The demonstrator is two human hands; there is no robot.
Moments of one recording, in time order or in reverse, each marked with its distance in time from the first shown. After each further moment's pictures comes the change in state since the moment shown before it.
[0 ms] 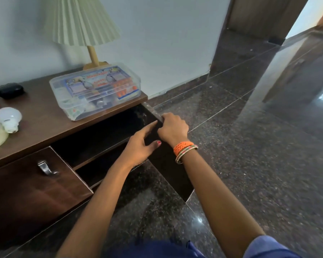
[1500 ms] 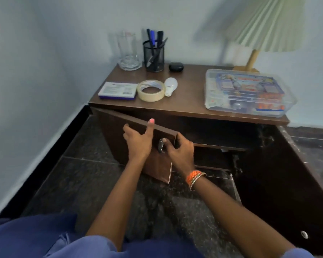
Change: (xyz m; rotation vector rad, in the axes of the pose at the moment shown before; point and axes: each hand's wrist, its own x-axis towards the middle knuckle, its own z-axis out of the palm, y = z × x) left_hand -0.161 -0.052 -0.128 -0.204 1.360 -0.704; right_hand -0.084 -0.137 0.190 0.613 -0.373 -0.706
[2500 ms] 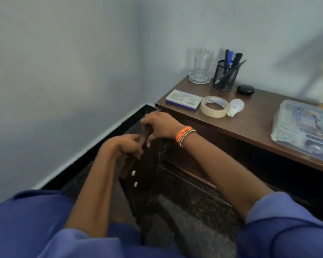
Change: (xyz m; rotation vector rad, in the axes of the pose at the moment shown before) left_hand 0.035 -0.015 -0.177 0.461 -0.419 -0.310; right_hand 0.081 -0.172 0.116 -0.494 -0.775 -1.106
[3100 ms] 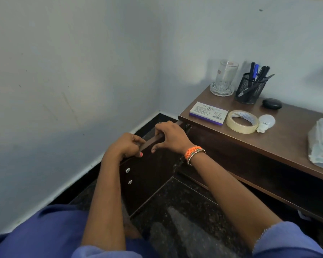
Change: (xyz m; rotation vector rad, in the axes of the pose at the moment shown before) left_hand 0.008 -0.035 -0.064 -0.058 0.283 0.080; right_hand 0.045 -0.014 0.035 0.142 0.139 0.222
